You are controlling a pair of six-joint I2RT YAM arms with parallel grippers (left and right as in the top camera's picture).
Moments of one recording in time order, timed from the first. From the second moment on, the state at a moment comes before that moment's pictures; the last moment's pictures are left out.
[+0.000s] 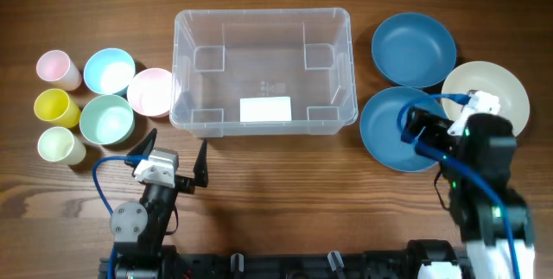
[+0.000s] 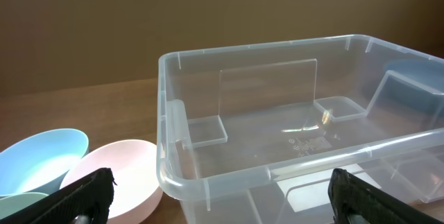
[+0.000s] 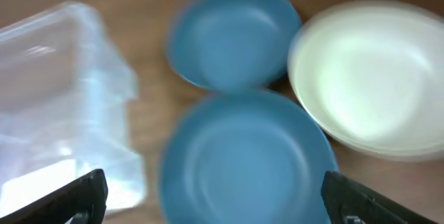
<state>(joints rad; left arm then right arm) -0.02 0.01 0.04 -0.10 0.19 0.04 -0.04 0.79 0.75 -0.70 0.08 0.34</state>
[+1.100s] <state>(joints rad) -0.02 0.01 0.04 -0.10 0.19 0.04 -0.43 1.31 0.65 -0.56 -0.14 0.32</state>
